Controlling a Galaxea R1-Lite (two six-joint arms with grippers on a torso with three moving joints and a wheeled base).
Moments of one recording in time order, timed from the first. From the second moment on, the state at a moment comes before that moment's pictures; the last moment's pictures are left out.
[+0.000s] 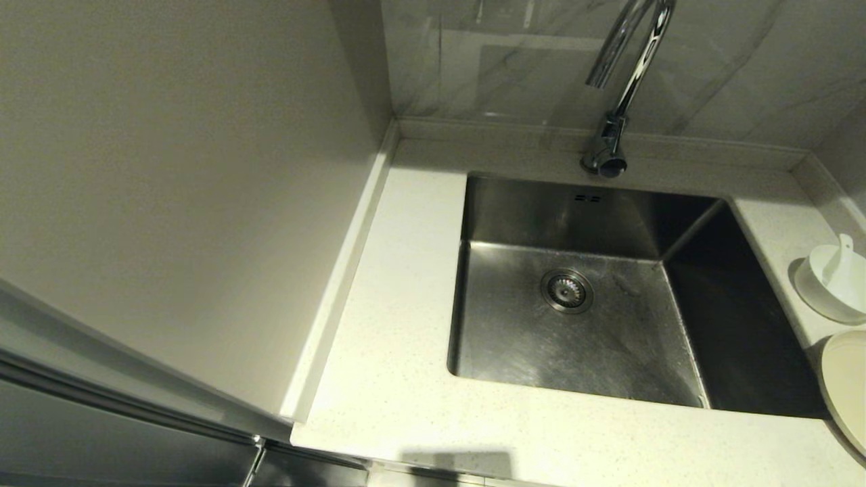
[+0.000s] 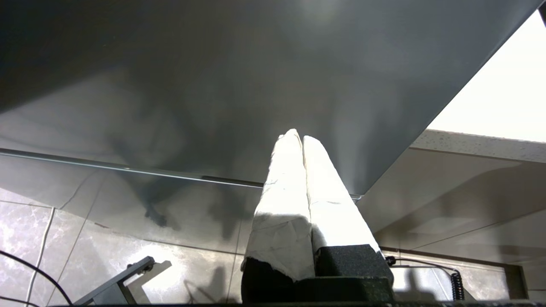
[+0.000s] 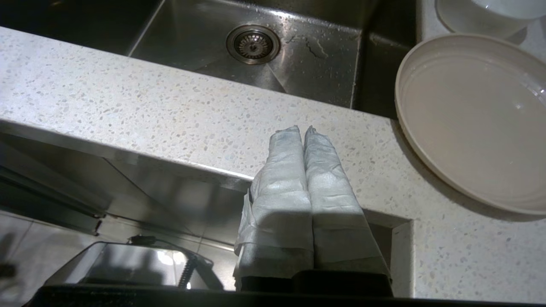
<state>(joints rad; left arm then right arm) 0.00 0.00 0.00 0.00 0.02 -0.02 0.00 0.00 0.00 0.00 0.00 -0.06</state>
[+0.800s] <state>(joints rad) 0.00 0.00 0.00 0.00 0.02 -0.02 0.00 0.00 0.00 0.00 0.01 -0.03</state>
